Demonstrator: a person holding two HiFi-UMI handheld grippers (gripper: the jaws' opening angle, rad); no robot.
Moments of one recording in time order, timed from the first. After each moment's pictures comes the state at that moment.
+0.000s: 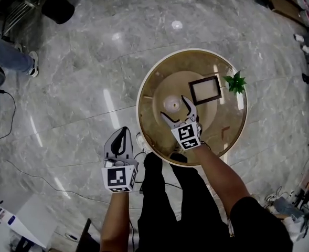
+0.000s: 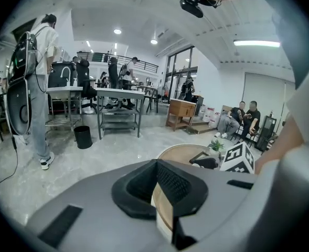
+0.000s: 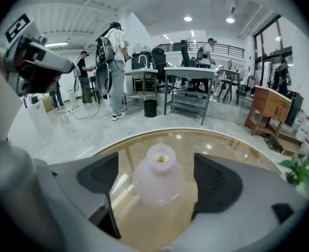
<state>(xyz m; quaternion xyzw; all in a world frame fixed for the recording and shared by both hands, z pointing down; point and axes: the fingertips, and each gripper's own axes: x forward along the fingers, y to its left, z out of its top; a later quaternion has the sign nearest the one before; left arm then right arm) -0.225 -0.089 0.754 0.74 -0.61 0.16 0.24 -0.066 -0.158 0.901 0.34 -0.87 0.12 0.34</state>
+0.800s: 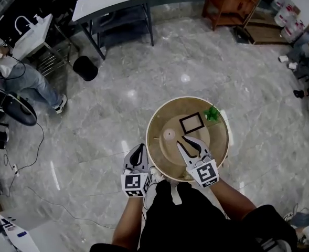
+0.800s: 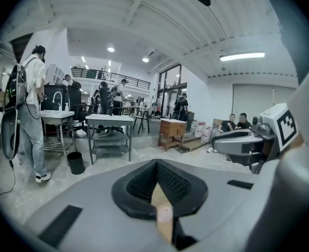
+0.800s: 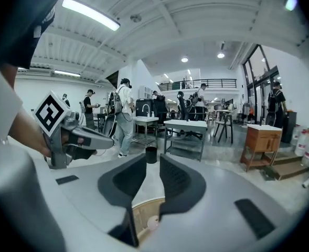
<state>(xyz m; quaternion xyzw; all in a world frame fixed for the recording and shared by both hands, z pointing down) -0.153 -0.089 0.536 0.77 -0.60 0.11 0.17 -0.013 -0.108 0.515 0.35 -0.92 0.04 0.15</state>
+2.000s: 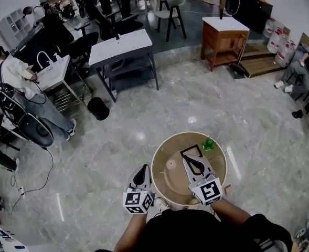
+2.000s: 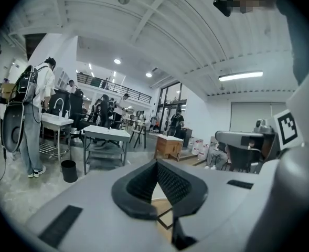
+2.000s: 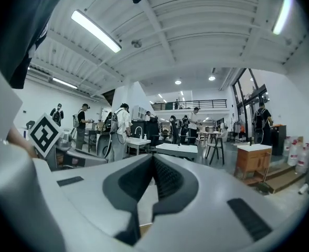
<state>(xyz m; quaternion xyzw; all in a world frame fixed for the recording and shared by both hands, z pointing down) -0.127 -0.063 0.427 0.78 -0.60 0.02 0.15 0.027 -0.082 0.370 0.40 -0.91 -0.03 0.04</state>
